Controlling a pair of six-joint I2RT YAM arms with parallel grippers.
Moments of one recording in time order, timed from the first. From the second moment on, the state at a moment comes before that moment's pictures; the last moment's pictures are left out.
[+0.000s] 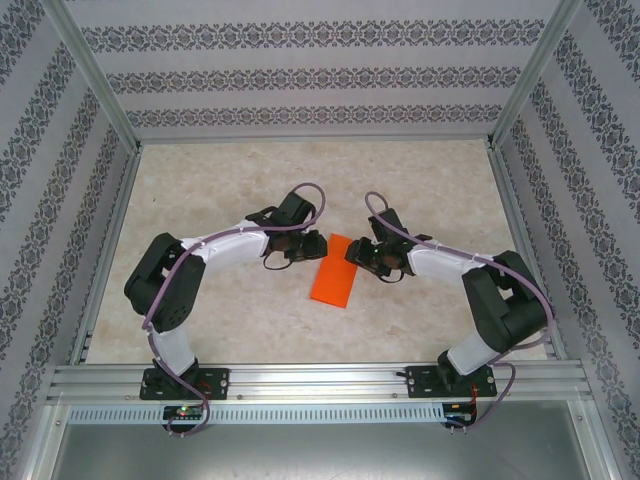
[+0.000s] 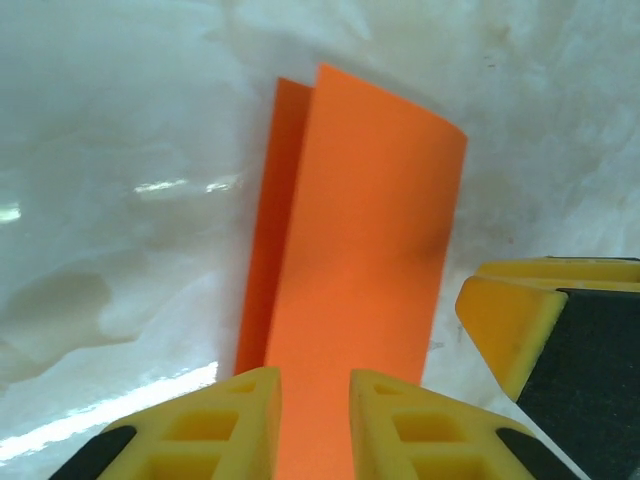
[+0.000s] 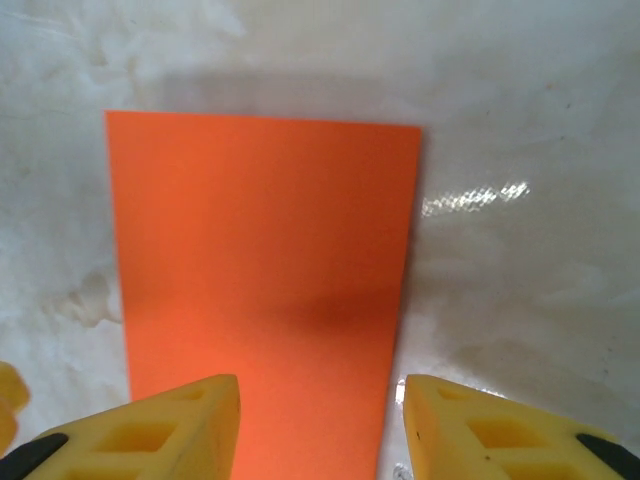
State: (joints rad) left arm -0.65 1.81 1.17 -0.38 0.30 -0.73; right arm 0.48 1.59 0.77 -0.21 -0.22 0.81
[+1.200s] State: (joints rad) left arm -0.55 1.76 1.06 -0.33 0.36 -0.79; right arm 0.49 1.74 0.89 -0.03 -0.45 0.76
